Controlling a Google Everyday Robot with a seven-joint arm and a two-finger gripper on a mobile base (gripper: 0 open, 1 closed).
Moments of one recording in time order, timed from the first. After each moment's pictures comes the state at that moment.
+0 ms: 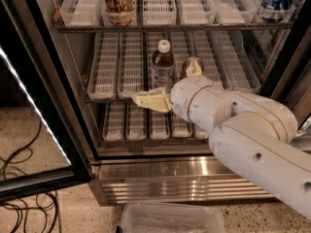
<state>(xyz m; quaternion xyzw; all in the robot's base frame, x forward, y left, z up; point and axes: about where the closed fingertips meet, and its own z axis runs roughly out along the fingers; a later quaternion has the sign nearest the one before) 0.556 -0.031 0.914 -0.28 0.72 0.09 0.63</state>
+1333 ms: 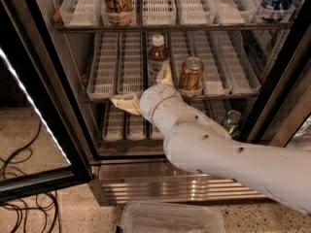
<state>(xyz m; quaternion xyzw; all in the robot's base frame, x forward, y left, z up) 0.585 0.034 0.883 -0.29 0.68 0.06 0.67</state>
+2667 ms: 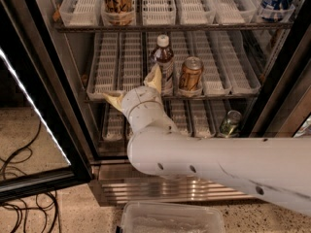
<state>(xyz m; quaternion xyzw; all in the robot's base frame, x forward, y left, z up) 0.598 0.056 0.877 -0.21 0.69 -0.01 0.69</state>
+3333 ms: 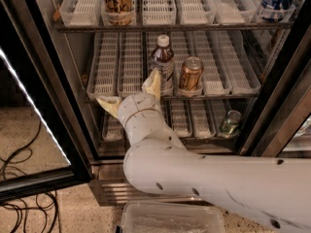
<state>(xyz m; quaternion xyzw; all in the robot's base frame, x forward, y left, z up) 0.564 0.060 0.888 -0.21 0.69 0.00 0.69</state>
